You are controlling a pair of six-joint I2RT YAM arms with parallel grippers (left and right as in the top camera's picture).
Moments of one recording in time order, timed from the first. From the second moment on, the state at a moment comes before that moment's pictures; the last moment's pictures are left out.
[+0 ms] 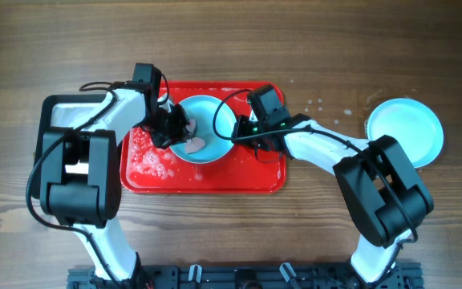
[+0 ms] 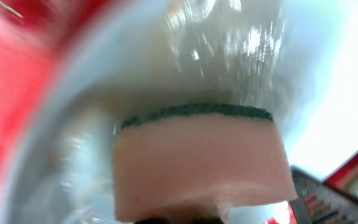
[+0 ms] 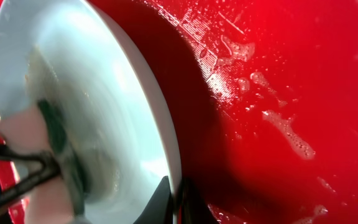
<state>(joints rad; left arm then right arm) -0.11 2.01 1.22 -0.77 0.49 -0.58 0.53 1.93 1.04 -0.14 -0.32 0.79</state>
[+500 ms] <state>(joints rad) -0.25 1.99 1.24 -0.47 0.08 -0.43 0.53 1.93 1.05 -0.13 -0.32 0.82</state>
